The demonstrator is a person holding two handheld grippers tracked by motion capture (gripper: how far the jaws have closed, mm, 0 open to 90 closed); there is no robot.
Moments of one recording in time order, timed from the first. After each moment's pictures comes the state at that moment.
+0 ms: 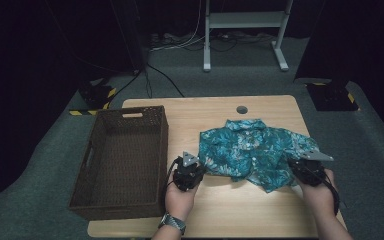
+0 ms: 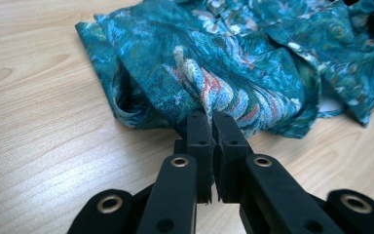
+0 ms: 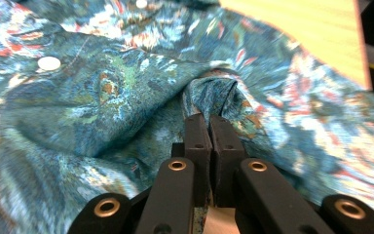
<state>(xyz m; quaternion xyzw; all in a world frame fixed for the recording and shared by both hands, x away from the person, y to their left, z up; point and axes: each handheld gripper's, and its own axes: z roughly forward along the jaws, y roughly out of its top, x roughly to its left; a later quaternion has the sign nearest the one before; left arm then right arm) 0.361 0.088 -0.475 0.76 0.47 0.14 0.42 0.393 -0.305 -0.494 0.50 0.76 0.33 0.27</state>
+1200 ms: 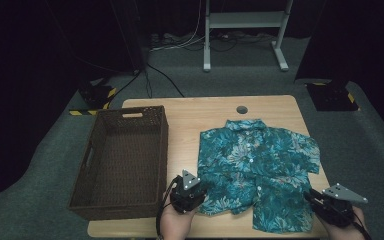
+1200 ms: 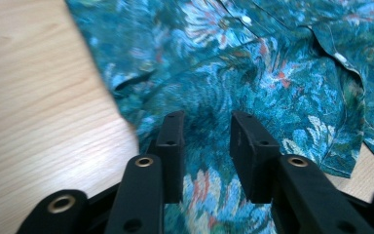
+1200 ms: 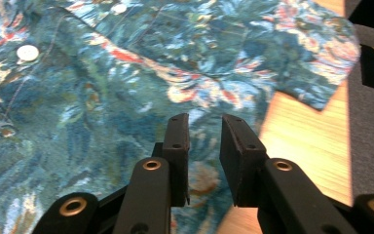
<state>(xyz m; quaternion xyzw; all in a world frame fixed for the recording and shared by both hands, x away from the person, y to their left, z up) 0.305 0.083 -0.477 0.79 0.45 0.16 0.39 0.287 -0.339 -0.496 0.49 0.76 0.34 0.25</state>
